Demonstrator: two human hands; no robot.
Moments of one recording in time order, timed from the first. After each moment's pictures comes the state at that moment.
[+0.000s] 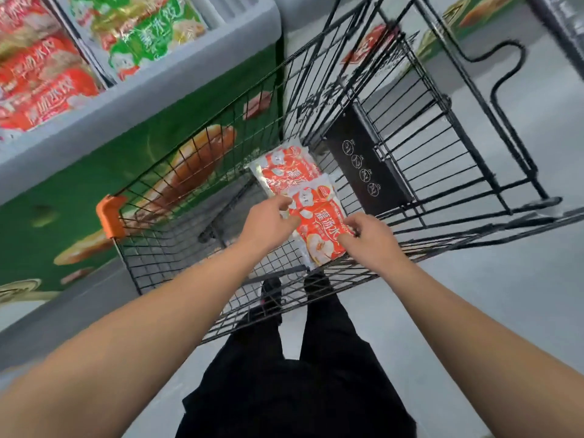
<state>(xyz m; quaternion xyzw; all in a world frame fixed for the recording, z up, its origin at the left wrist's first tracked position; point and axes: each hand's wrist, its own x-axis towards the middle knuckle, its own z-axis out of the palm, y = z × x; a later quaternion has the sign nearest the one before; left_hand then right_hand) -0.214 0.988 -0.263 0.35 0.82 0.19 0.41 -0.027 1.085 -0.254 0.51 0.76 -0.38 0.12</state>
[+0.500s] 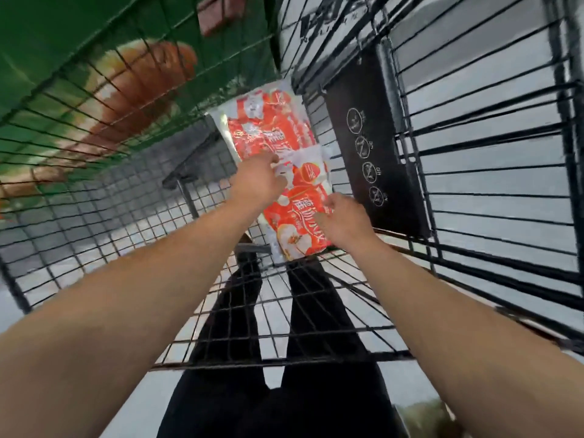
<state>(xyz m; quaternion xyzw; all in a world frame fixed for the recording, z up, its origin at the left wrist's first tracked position) -0.221 1.113 -0.433 0.25 0.87 0.10 0.42 -0.063 1.195 -0.413 0.49 0.71 -0.41 0.30</state>
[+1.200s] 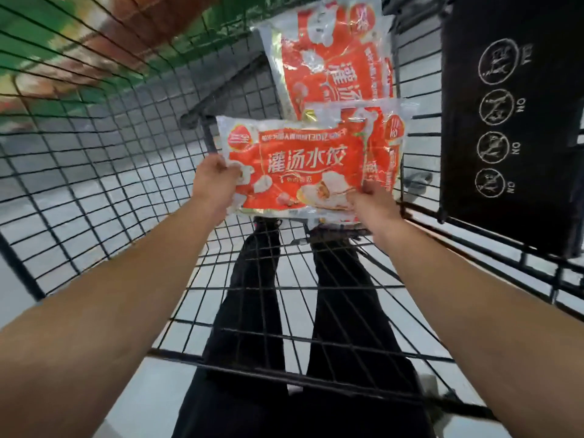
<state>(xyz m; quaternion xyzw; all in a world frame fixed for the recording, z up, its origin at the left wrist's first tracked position) -0.248 0.962 -0.516 -0.24 0.81 0.34 0.42 -0.077 1.147 -0.497 0.61 0.55 -0.49 0.28</state>
